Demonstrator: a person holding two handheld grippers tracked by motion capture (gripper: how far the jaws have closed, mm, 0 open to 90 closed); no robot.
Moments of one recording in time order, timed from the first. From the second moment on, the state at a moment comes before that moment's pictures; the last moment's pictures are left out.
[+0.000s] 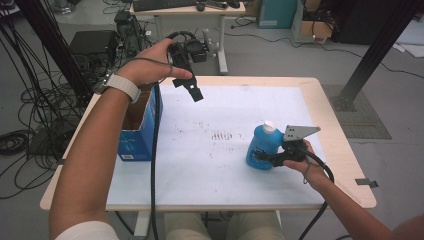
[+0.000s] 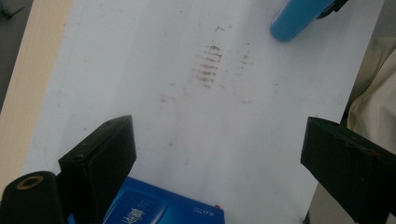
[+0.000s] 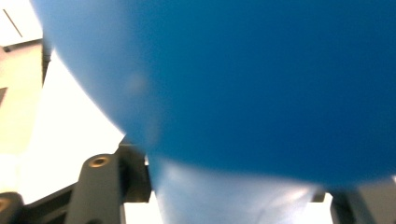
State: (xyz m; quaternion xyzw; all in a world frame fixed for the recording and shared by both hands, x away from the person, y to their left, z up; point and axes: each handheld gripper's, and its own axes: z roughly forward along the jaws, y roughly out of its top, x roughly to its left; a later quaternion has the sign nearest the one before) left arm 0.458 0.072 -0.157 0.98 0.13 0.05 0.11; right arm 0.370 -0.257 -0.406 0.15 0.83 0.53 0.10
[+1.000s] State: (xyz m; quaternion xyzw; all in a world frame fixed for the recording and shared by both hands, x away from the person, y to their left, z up) left arm 0.456 0.070 -0.156 0.98 0.13 0.05 0.11; right arm 0.368 -0.258 -0.408 0.15 0.82 0.54 0.10
